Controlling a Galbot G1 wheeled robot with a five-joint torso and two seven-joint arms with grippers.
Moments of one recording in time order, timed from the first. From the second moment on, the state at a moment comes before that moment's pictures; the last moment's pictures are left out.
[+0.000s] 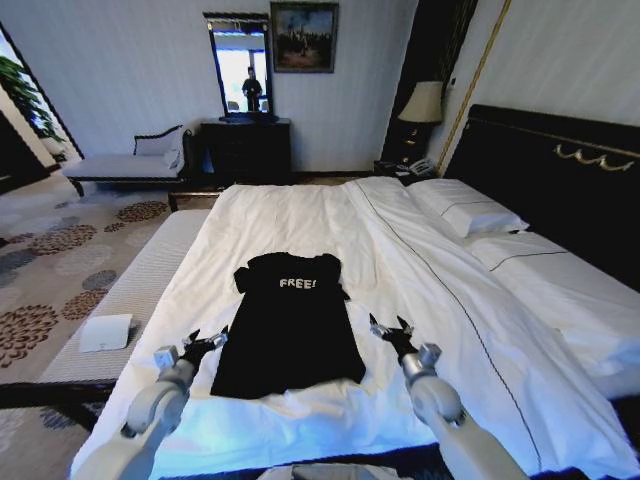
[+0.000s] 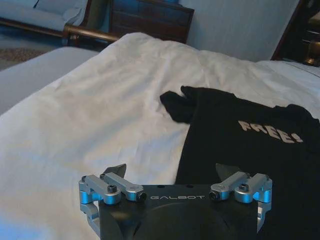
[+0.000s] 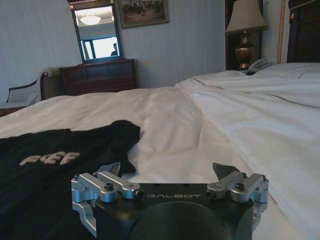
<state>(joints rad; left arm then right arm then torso) 1.59 -1.07 -0.59 -2.00 -0.76 0.27 -0.21 -1.47 1.13 0.44 1.86 0.52 0.00 0.14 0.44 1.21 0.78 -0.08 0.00</state>
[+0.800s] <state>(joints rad) 1.83 -1.12 -0.69 -2.09 -0.73 0.23 -0.16 -1.90 1.30 0.49 2.09 0.59 -0.01 -0.01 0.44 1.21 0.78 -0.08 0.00</state>
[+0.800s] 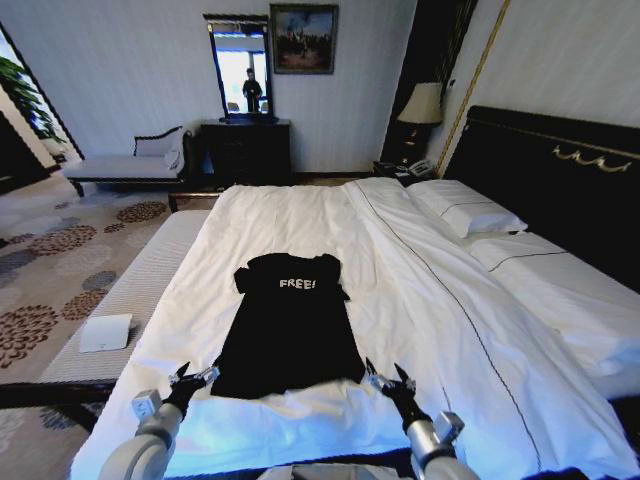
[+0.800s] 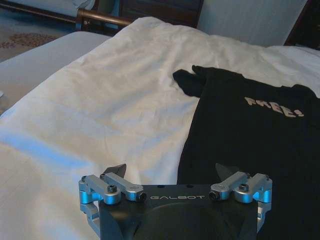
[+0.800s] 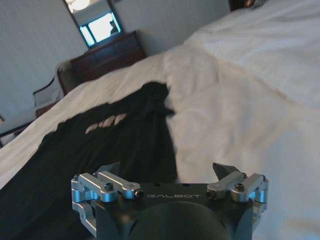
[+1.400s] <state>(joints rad) 1.83 -1.15 -0.70 -2.12 -0.72 0.24 -0.18 -1.83 1.19 0.40 1.89 0.61 0.03 -0.11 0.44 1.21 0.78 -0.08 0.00</state>
